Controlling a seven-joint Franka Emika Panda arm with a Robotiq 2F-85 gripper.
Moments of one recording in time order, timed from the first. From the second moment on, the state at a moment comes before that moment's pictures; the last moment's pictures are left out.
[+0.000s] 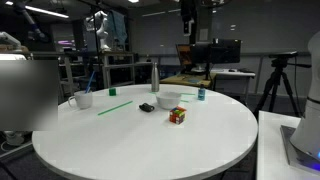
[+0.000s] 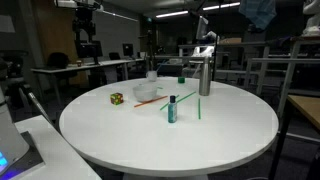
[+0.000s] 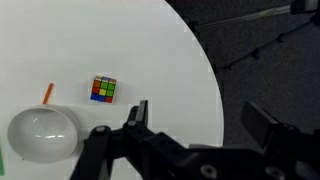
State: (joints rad) arm 0.22 -0.39 0.10 -2.28 0.25 1.85 -0.01
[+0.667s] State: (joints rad) arm 0.19 -0.37 0.11 -2.29 0.17 1.91 -0.01
